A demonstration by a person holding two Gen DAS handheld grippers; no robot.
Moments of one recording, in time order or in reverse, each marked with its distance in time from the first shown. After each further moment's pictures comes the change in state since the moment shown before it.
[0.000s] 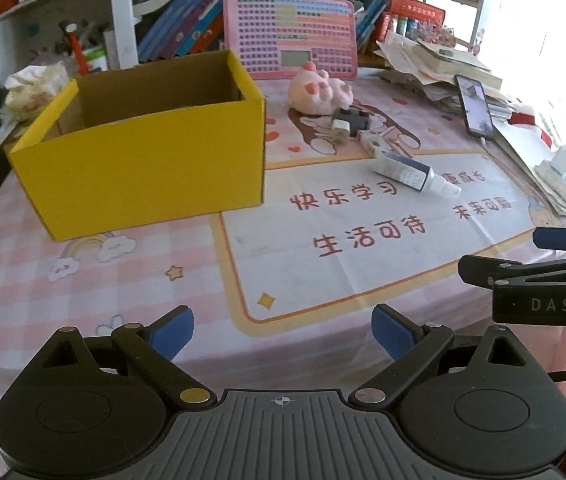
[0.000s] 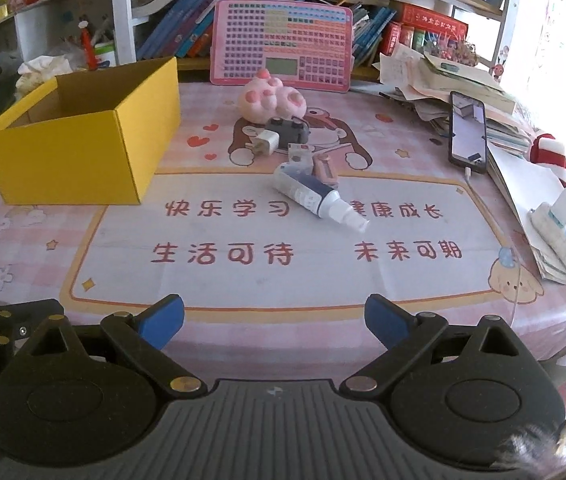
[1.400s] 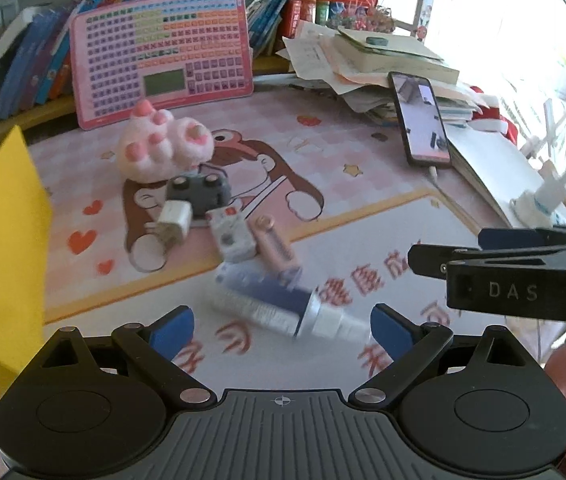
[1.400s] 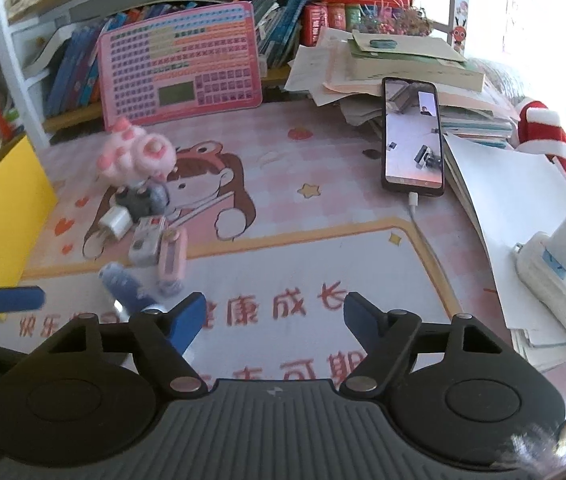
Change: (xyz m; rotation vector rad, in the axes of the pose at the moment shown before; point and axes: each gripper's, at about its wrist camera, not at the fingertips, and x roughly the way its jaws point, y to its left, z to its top) left arm 0.143 -0.141 0.136 0.103 0.006 -0.118; right arm 0.103 -0.168 0.084 0.185 -0.010 0.033
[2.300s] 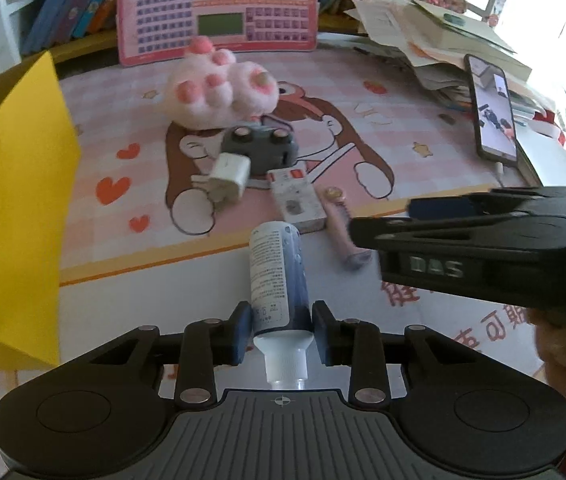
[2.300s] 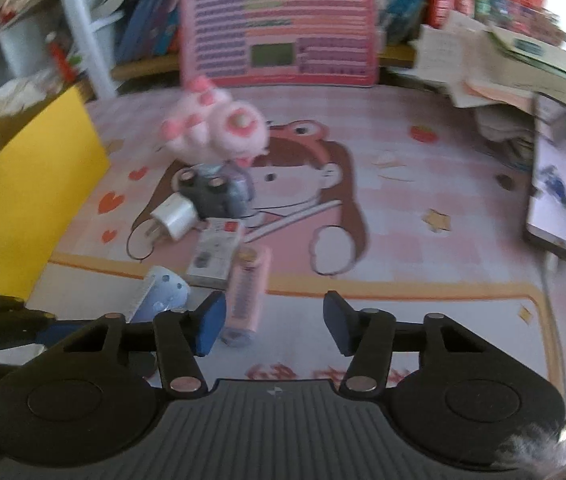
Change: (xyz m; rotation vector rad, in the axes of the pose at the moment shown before) left arm 0.025 0.039 0.001 -0.131 0.133 0.070; right arm 0.087 0.057 0.033 -0.225 0.124 0.235
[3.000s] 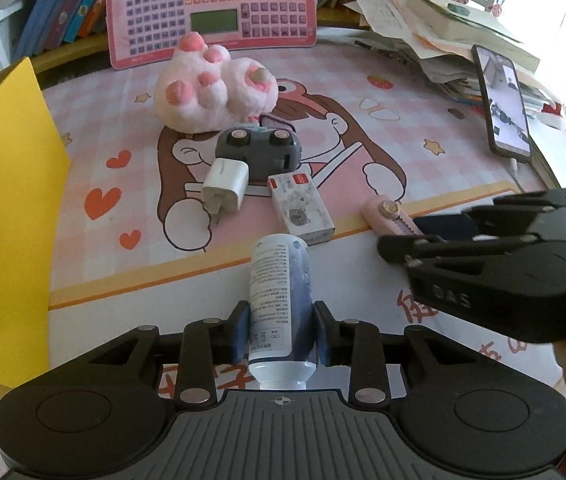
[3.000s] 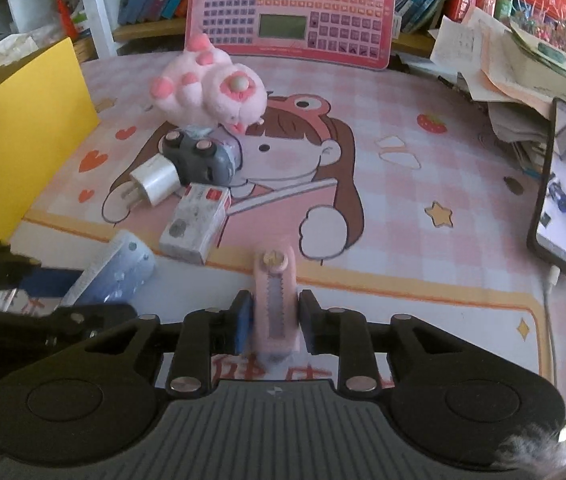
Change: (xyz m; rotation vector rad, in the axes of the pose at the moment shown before) left arm 0.022 -0.002 0.010 0.030 -0.005 0.023; right arm 0.019 -0.009 -0.006 -0.088 0.041 -0.047
